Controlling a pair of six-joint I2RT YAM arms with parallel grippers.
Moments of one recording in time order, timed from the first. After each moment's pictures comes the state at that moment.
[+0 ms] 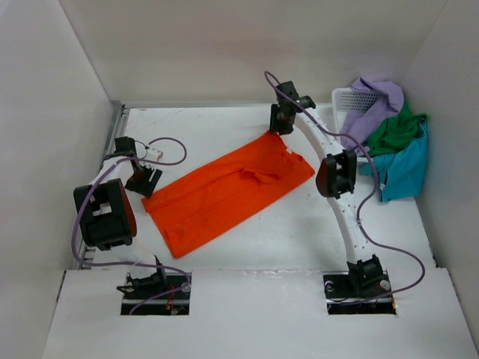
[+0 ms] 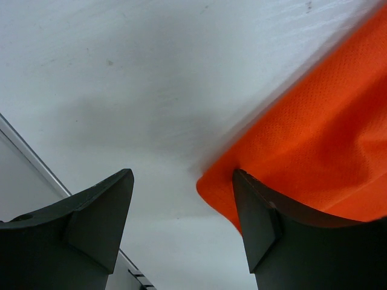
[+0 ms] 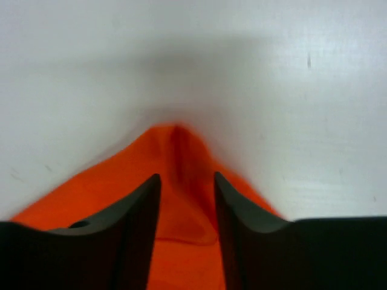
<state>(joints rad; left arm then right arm) 0.23 1.69 1.06 -0.61 0.03 0.61 0.35 2.62 2.60 -1.00 0.06 0.40</state>
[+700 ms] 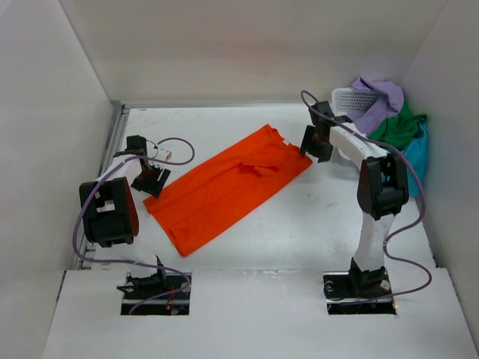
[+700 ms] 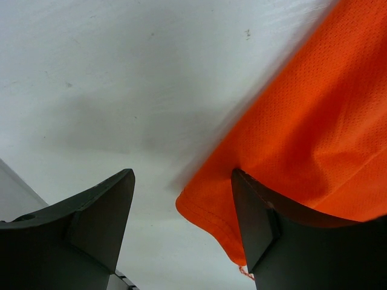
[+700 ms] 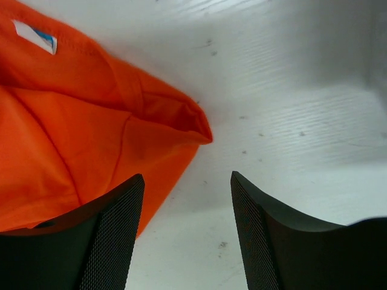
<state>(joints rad) 0.15 1.70 1.08 -0.63 0.01 0.53 0.22 1.99 1.62 -0.76 0.16 0.52</state>
